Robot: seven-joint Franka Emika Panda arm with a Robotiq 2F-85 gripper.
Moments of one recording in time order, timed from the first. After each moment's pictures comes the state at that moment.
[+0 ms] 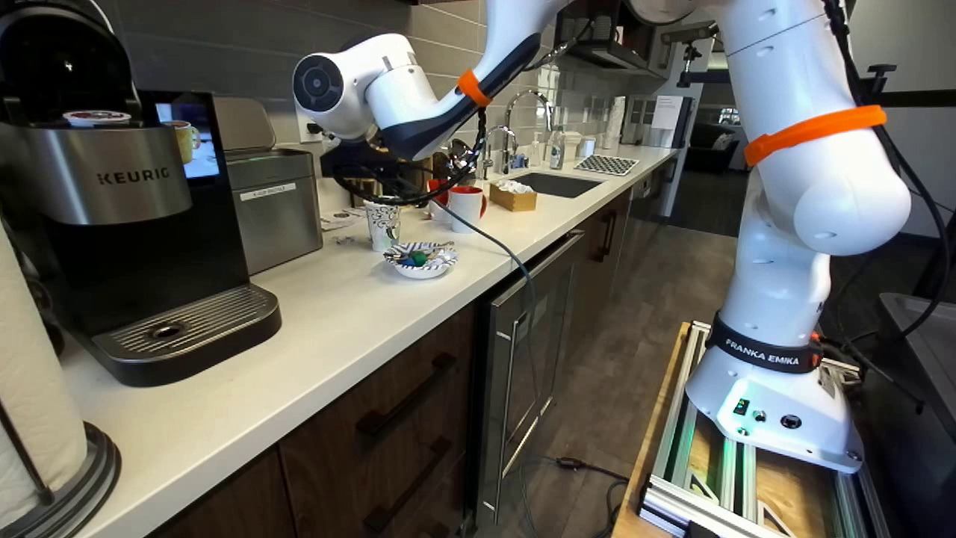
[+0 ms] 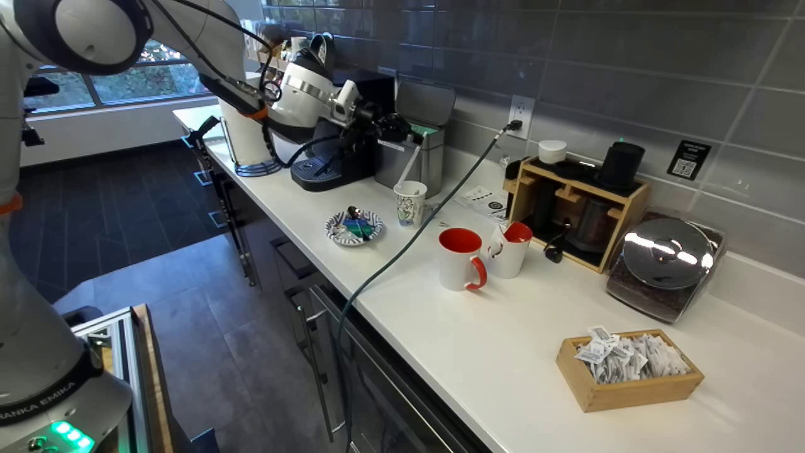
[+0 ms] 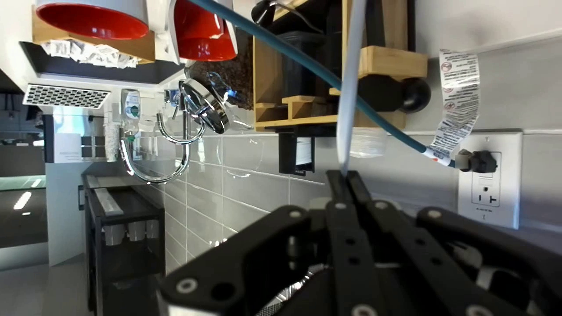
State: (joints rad) arm 0.22 0.43 0.12 -1.68 -1.53 1.94 2.07
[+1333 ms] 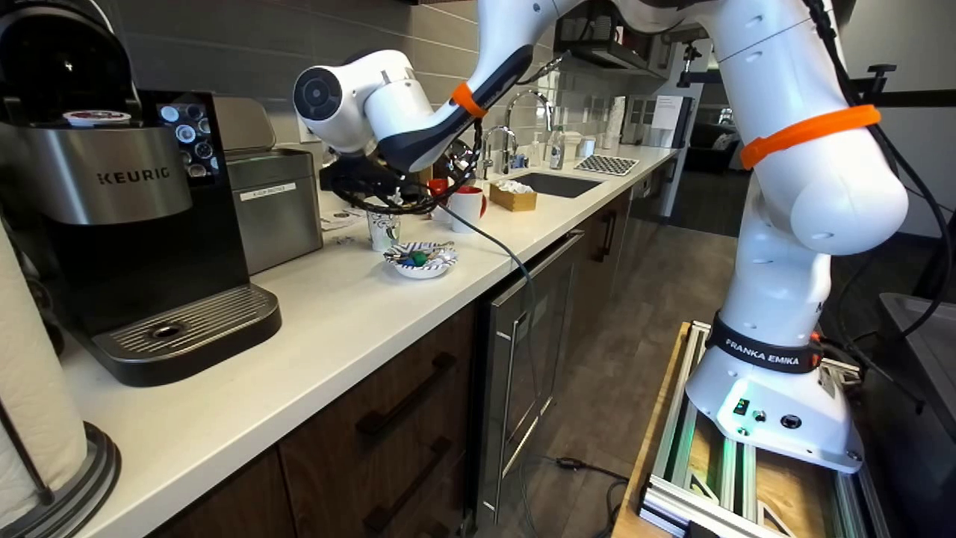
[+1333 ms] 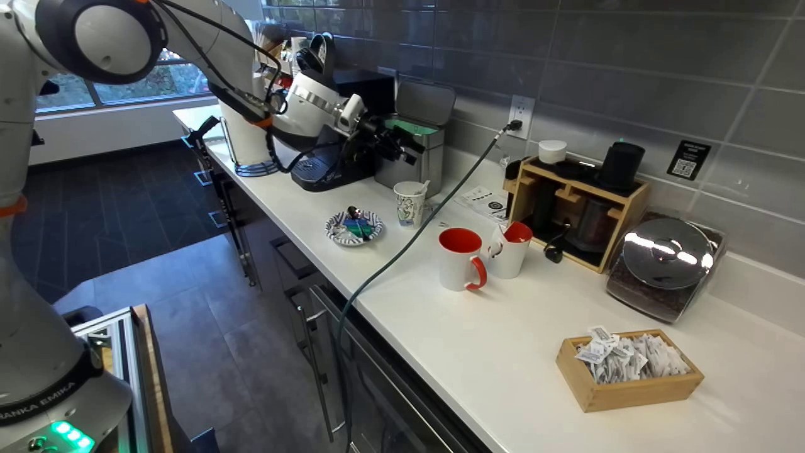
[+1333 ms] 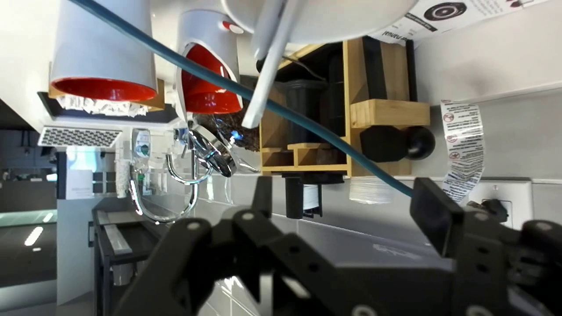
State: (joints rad) arm 0.19 0.47 0.13 -1.66 -1.46 1.98 2.09
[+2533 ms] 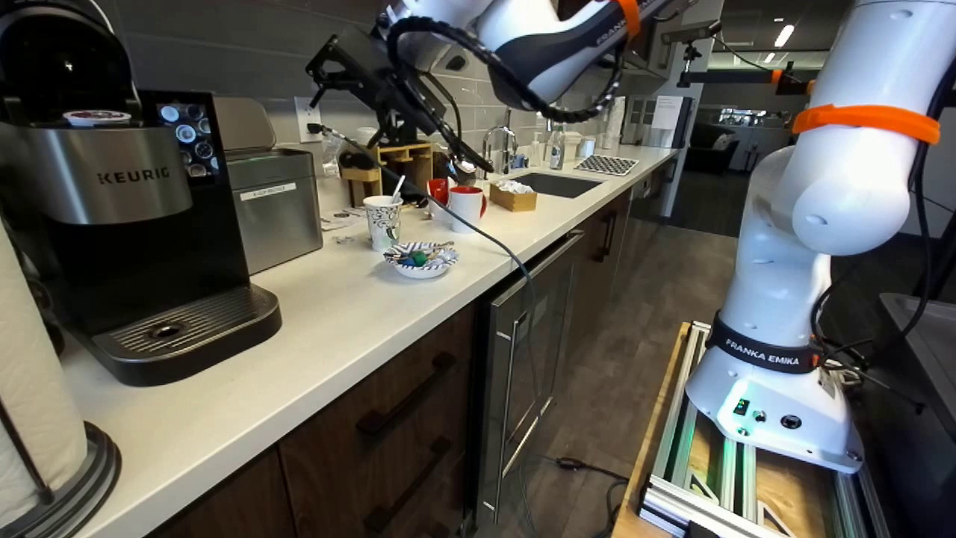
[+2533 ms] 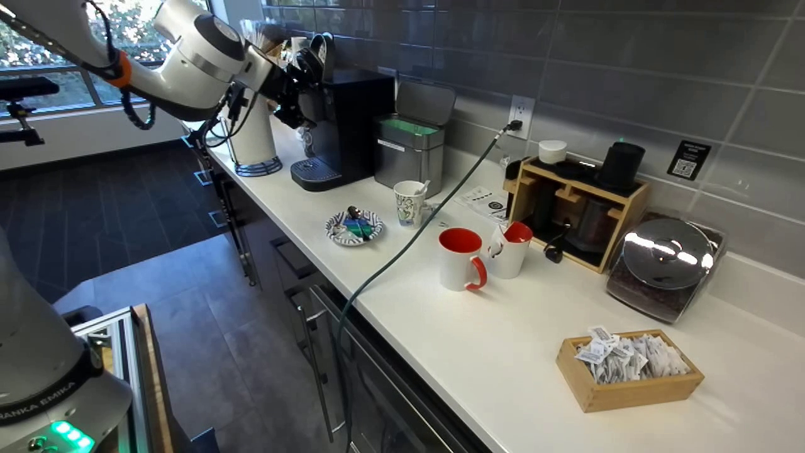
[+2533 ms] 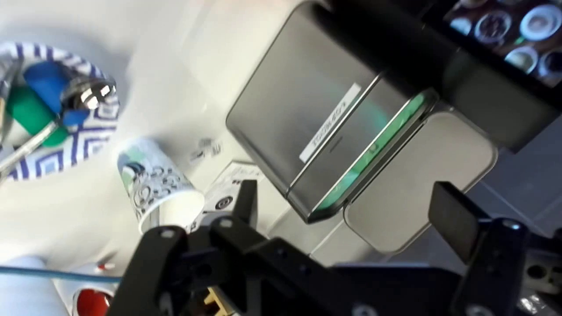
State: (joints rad) arm 0.20 -0.19 0.17 -2.30 -1.03 2.86 2.14
